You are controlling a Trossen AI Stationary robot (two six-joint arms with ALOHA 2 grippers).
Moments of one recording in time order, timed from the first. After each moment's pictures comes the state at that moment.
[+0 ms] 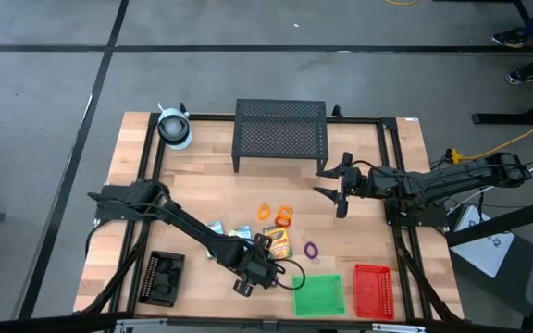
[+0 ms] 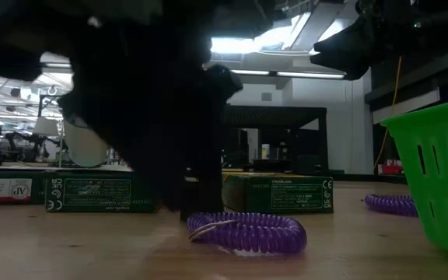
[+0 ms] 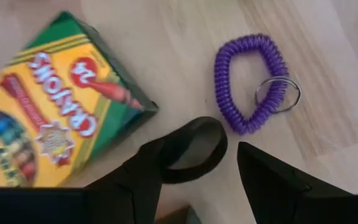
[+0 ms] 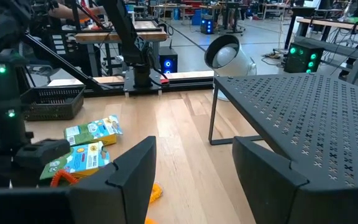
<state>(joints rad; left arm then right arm) -0.48 2.08 1.54 -0.60 -0.16 -0.05 0.12 0.88 0.33 0.40 0.27 0.05</state>
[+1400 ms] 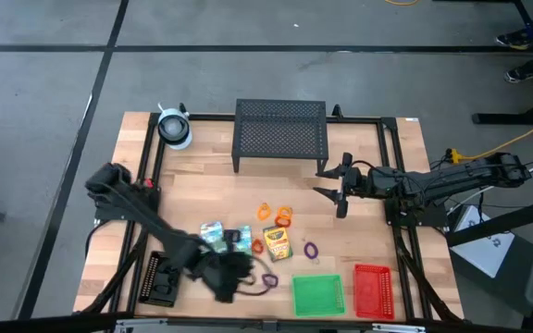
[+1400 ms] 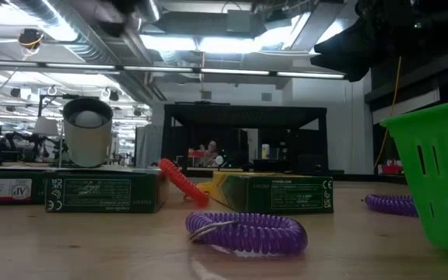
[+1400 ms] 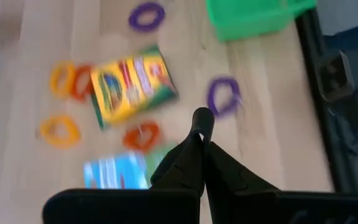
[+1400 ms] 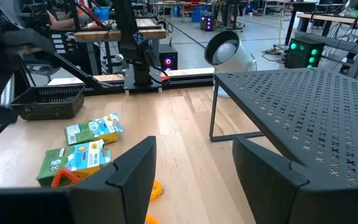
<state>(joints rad) -0.64 1.72 1.48 -0.79 -0.40 -0.49 0.12 0.88 0.33 0.38 0.27 0.07</state>
